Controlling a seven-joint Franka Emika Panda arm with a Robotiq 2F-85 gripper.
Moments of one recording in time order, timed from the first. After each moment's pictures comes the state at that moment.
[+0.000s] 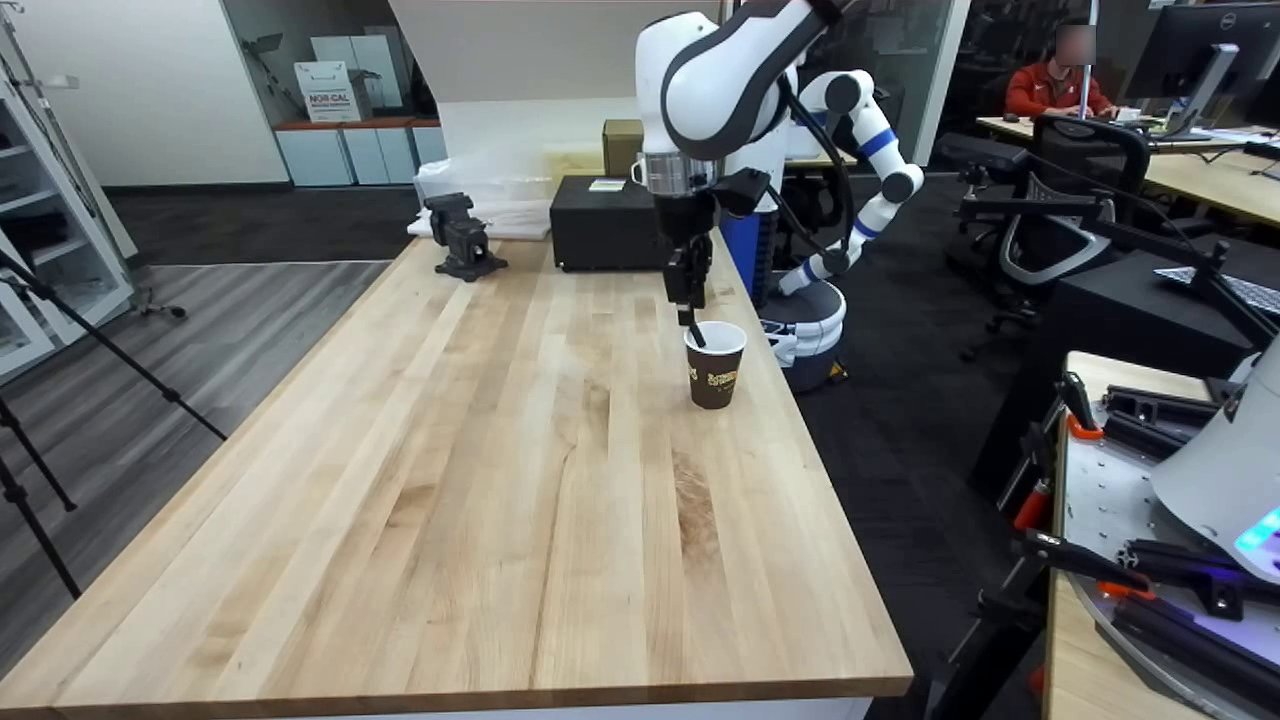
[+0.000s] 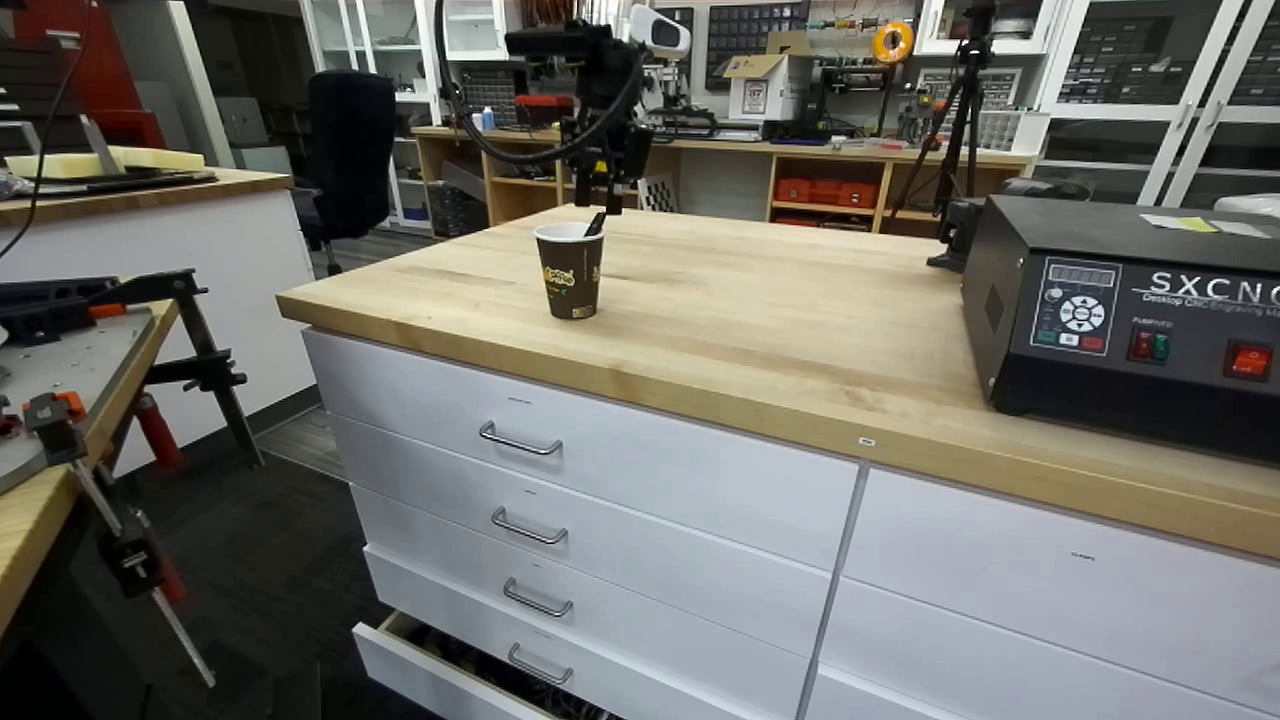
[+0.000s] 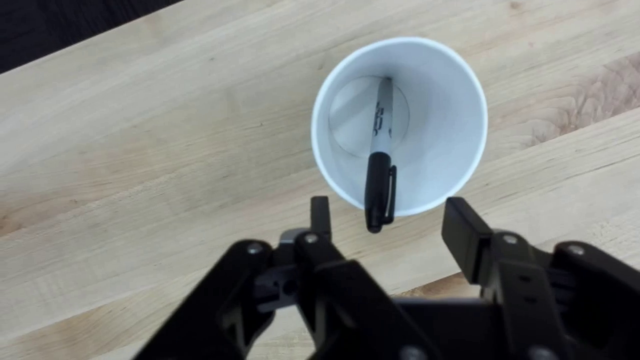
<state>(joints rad) 0.02 0.52 0.02 -1.86 -0.02 2.27 -0.21</state>
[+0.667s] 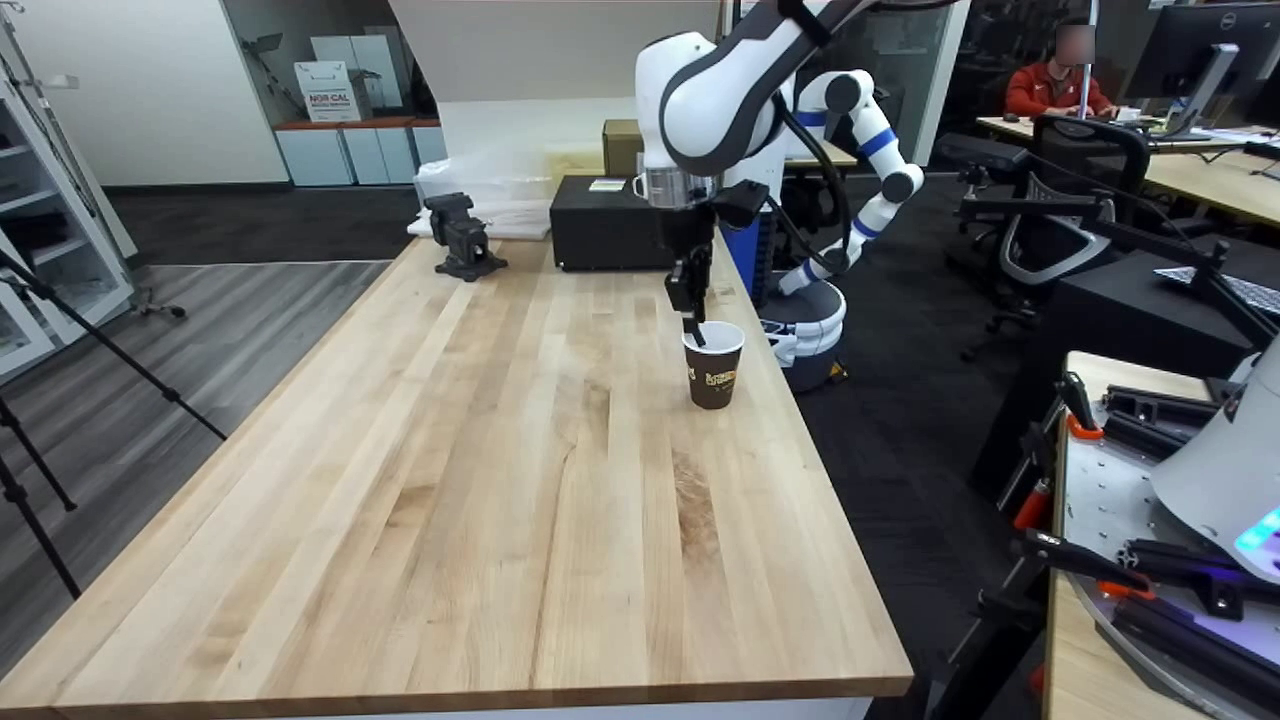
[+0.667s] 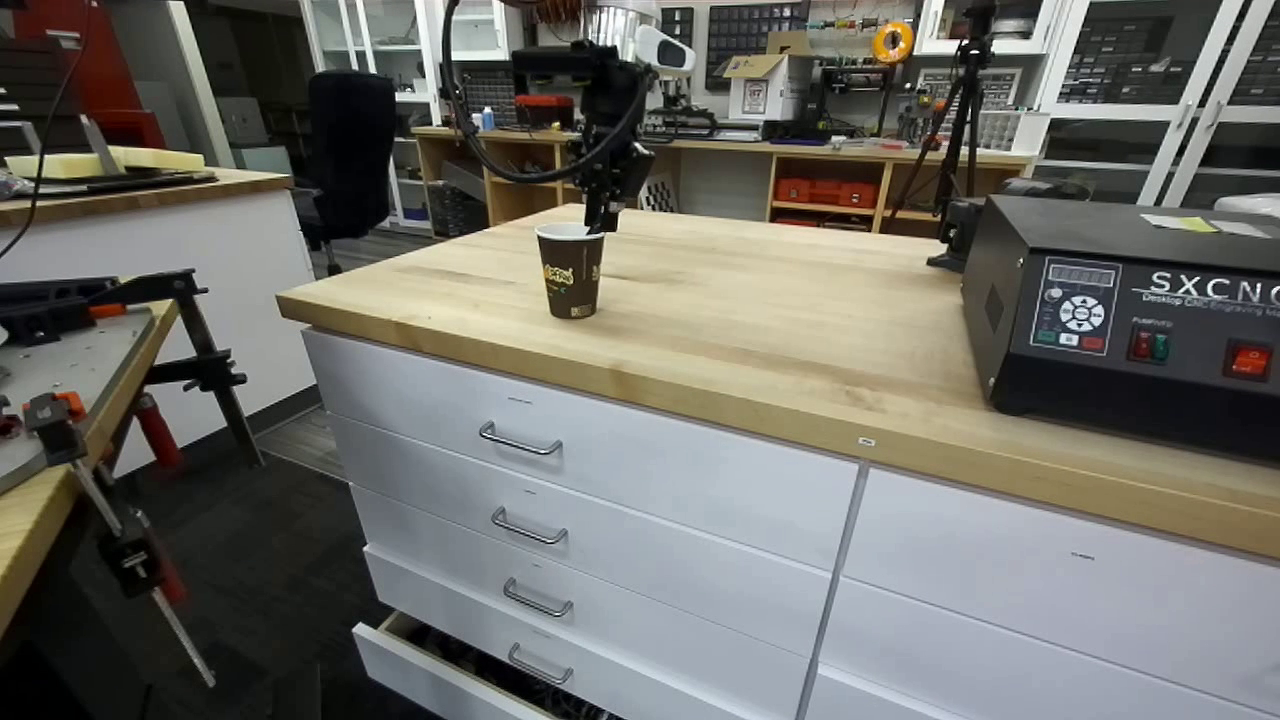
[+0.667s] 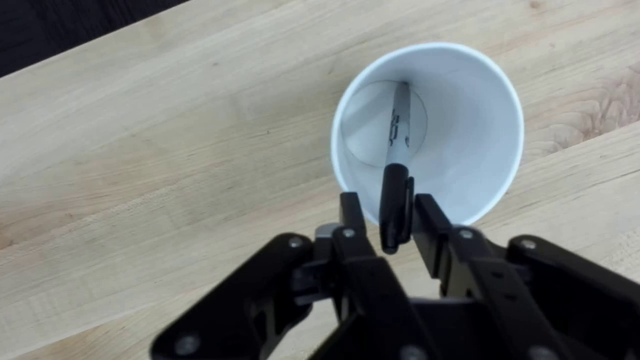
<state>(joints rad) 0.01 0.56 0.02 -1.83 -0.02 2.28 -0.21</state>
